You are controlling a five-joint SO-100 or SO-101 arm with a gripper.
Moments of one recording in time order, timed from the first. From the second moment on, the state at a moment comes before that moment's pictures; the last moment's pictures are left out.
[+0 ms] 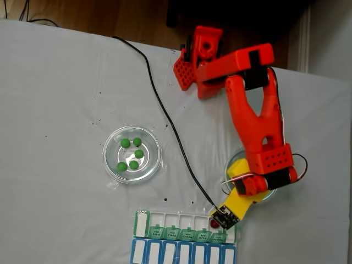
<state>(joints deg) -25.4 91.6 91.9 76.6 -26.0</state>
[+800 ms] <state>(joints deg) -13.2 102.8 81.4 79.3 -9.0</state>
